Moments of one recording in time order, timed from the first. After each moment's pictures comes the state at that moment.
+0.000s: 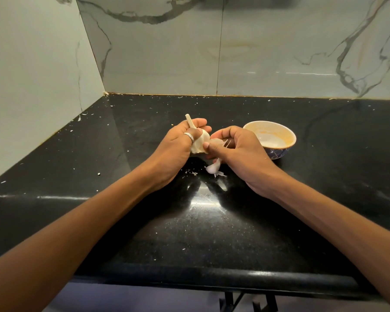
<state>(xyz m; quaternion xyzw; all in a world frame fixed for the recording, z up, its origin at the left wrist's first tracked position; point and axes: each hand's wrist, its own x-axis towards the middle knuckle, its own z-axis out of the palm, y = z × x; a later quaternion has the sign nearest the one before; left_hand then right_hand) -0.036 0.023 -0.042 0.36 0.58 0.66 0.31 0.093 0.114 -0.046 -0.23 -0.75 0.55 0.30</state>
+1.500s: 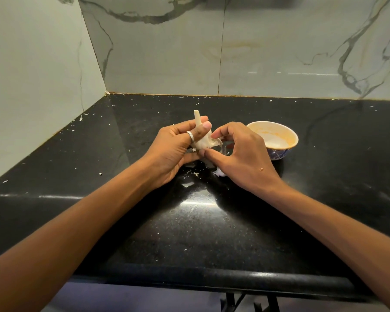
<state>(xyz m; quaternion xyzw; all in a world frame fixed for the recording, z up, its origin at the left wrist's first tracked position) -0.036 0.016 -0.031 0.30 0.53 0.70 0.37 0.092 0.115 -0.055 -0.18 -0.86 0.24 0.41</state>
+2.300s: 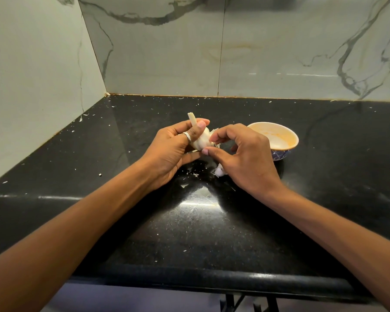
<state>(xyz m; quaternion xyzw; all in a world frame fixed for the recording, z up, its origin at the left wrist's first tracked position) -0.037 0.016 -0.032 0.30 0.50 0.71 0.38 0.095 0.118 -0.056 -0.13 -0.85 0.22 0.46</state>
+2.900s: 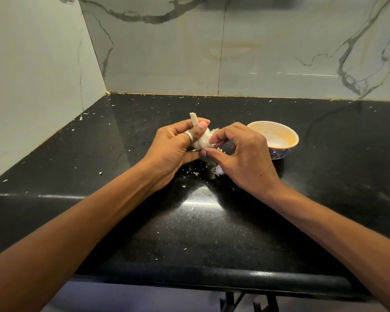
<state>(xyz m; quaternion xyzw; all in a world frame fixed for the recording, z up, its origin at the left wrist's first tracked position) -0.033 0.015 -0.034 0.31 0.52 0.72 0.35 0.093 0.121 -0.059 -0.11 -0.86 0.20 0.46</state>
